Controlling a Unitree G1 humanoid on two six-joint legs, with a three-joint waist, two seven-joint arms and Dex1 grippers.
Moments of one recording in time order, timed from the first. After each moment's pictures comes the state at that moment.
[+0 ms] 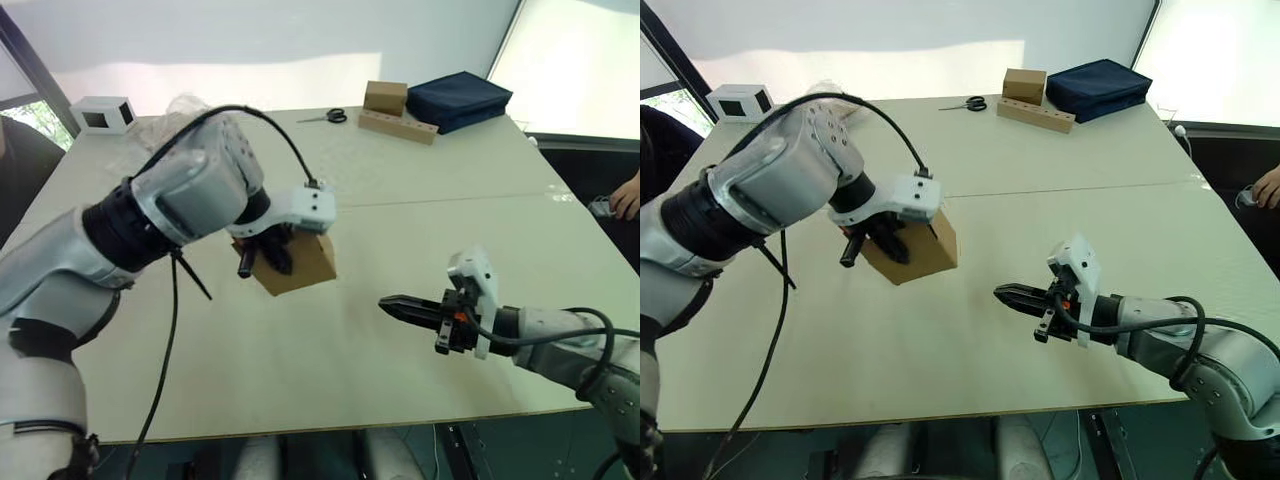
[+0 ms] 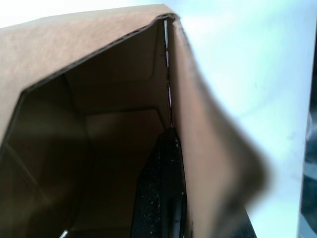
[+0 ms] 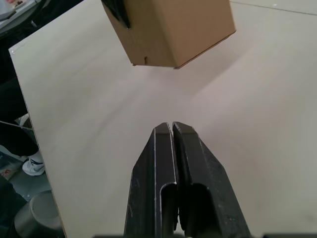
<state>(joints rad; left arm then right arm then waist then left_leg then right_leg) -1.39 0.80 -0.93 -0.13 -0.07 1.09 -1.60 -0.08 -0.79 -0.11 -0.66 0.99 0.88 0.53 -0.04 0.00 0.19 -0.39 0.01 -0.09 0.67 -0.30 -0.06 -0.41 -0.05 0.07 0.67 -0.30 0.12</state>
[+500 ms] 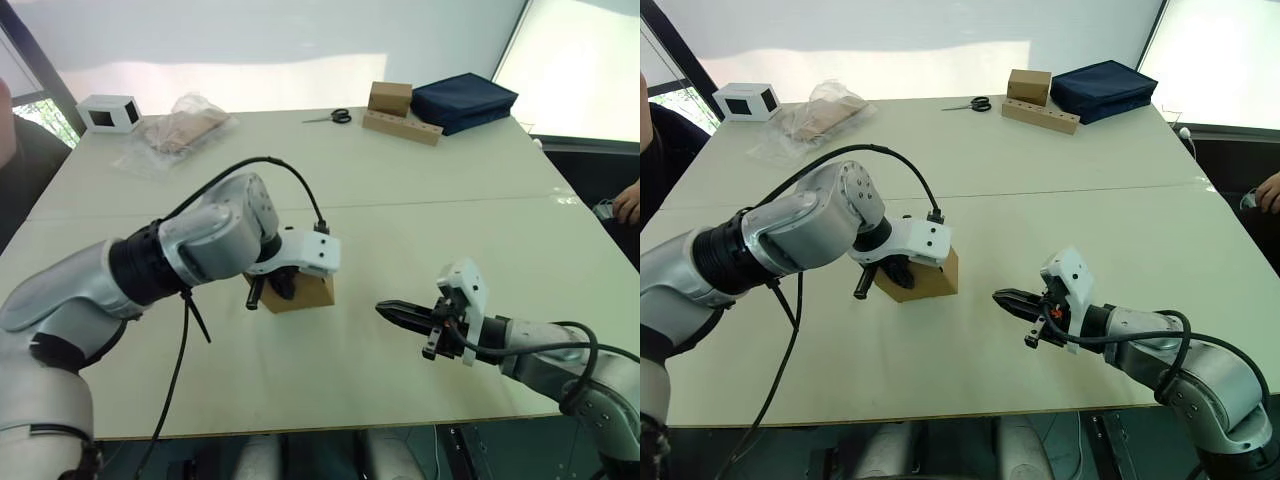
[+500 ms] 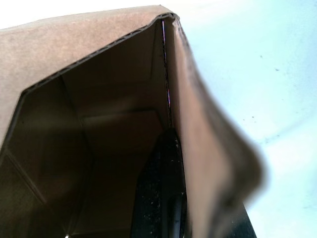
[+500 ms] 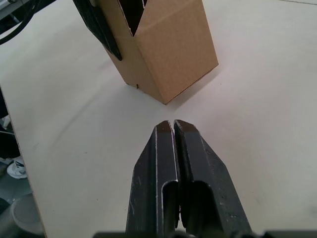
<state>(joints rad) -1.29 0.76 -0.97 -0.24 -0.01 1.09 -1.46 -0.04 -0.76 -0.09 -0.66 0.87 0.83 0.52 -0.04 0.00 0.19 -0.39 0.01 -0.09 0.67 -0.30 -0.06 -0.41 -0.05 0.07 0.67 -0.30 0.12</state>
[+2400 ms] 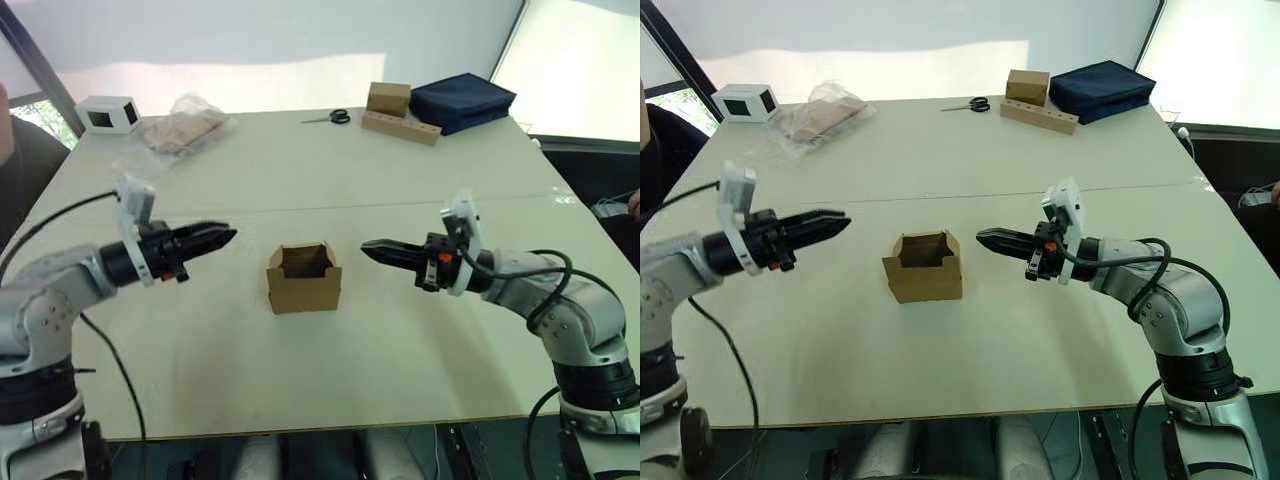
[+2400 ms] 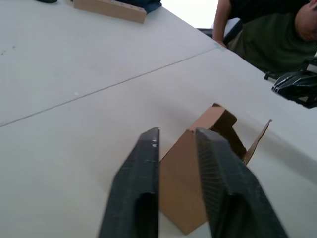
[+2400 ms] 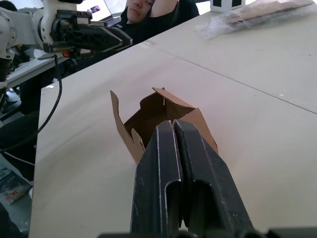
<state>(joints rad) -0.37 0.66 0.45 -0.30 -0.70 1.06 -0.93 -0.44 -0.65 -0.05 -0.31 0.81 0.77 0.84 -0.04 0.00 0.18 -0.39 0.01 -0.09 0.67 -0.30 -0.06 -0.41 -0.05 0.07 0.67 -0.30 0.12</state>
